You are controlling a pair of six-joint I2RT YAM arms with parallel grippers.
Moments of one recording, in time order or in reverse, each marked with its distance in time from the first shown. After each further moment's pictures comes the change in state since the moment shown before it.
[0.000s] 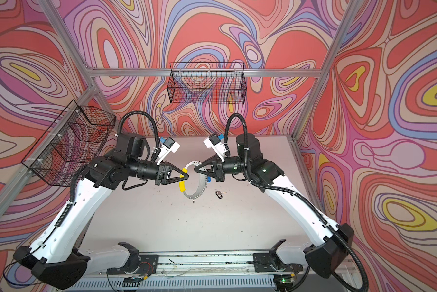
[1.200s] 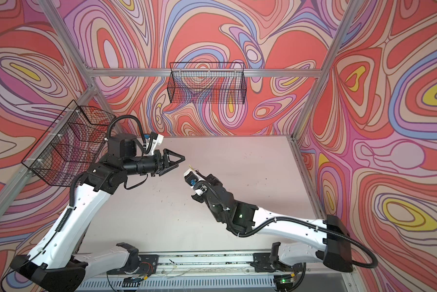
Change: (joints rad) left arm 0.082 -0.074 -0.141 0.287 -0.259 -0.632; right arm 0.634 -0.057 -0.428 0.606 1.680 -0.707
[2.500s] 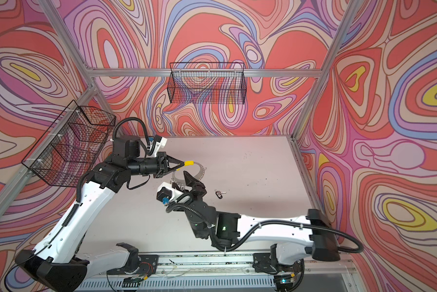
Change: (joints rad) left arm 0.025 0.010 -0.048 0.036 0.066 0.064; right arm 0.156 0.074 0.232 -0.119 0.107 -0.060
